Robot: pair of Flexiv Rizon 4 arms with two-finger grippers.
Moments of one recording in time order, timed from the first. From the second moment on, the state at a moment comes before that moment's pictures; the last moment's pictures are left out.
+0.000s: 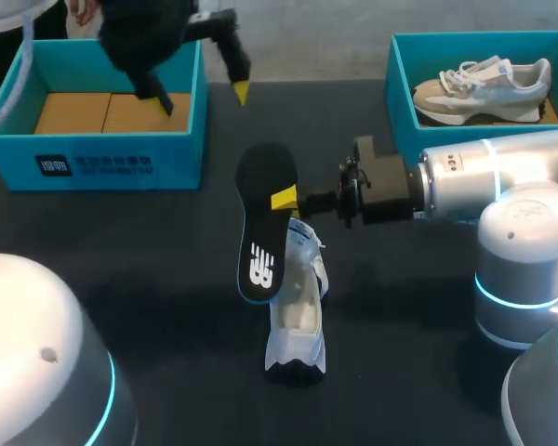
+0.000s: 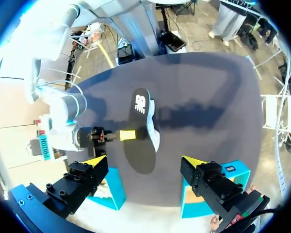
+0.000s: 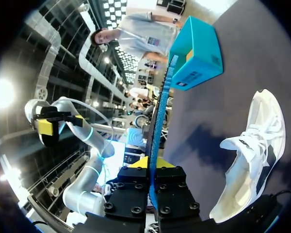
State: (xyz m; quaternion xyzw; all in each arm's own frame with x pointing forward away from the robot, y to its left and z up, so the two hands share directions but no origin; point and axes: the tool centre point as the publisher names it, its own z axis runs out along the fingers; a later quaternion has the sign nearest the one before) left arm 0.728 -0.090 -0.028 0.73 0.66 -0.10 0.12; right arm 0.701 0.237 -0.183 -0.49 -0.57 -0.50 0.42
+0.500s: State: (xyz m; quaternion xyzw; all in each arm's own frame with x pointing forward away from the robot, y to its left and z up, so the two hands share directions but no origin) left arm 0.729 -0.072 -0.040 0.73 0.60 -0.19 0.26; right arm 0.701 0.237 -0.183 -0.49 -0.57 -0.50 0.42
